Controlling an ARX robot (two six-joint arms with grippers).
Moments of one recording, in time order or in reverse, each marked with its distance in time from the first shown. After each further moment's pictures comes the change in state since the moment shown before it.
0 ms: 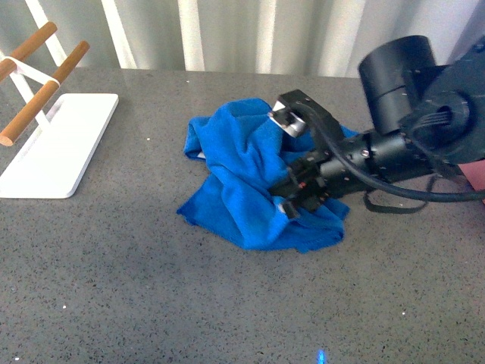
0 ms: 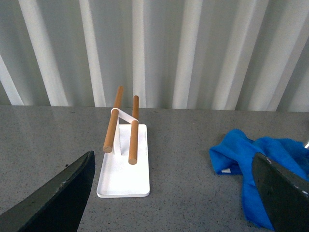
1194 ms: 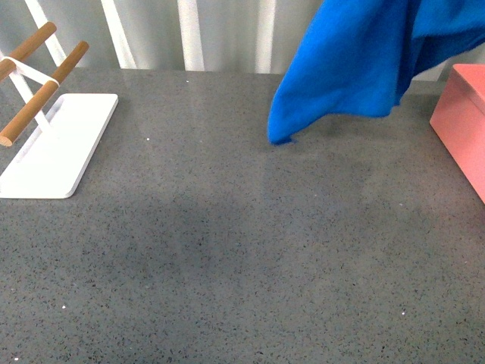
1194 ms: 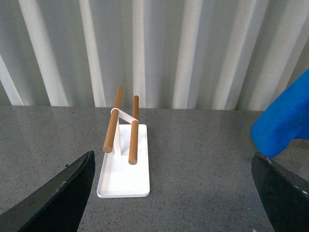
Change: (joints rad) left arm 0.000 0.000 0.000 0.000 0.000 0.000; right arm -0.184 -0.350 0.352 -0.190 0.116 -0.002
